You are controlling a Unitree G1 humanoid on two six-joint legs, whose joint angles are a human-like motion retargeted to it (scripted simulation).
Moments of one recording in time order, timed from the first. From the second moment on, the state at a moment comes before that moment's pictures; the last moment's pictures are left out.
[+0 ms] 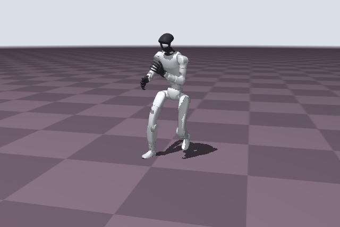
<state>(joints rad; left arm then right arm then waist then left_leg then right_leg) -0.51 0.07 -0.27 -0.33 -0.06 -0.19 0.38 0.21 -0.57 0.18 -0.28 0.55 -0.18 0.03 -0.30 0.05 0.35 -0.26 0.03 0.05 1.25 -0.52 0.02 -0.40 -0.20 -0.19 0.55 -0.38 0.03</state>
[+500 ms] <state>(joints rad) 0.01 0.23 -0.24 -0.01 -0.44 -0.20 0.19 0.06 -0.40 0.31 -0.39 0.65 -0.24 -0.17 0.25 -0.12 0.45 -0.37 0.01 0.44 0.55 -0.72 0.17 -0.14 -0.21 -0.11 0.92 -0.13 0.07</state>
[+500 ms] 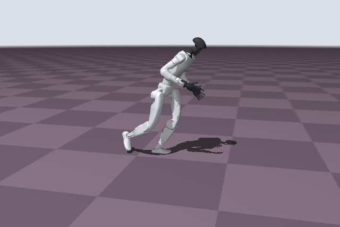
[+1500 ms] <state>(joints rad) -0.03 0.69 -0.24 -0.25 -0.18 -0.29 0.21 -0.34 -0.31 0.47 -0.58 0.21 -0.35 -0.28 0.35 -0.18 0.47 -0.38 0.10 0.35 0.73 -0.60 0.17 0.00 -0.27 -0.01 0.93 -0.11 0.06</state>
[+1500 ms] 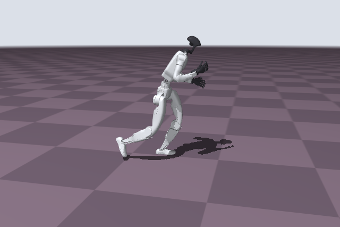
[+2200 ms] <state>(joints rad) 0.70 0.73 0.15 -0.61 -0.58 -0.30 0.02 -1.25 -0.17 0.37 -0.36 0.04 -0.31 -0.55 0.23 -0.11 0.38 -0.41 0.05 0.32 0.69 -0.33 0.16 -0.05 -0.17 0.01 0.29 -0.10 0.08</state>
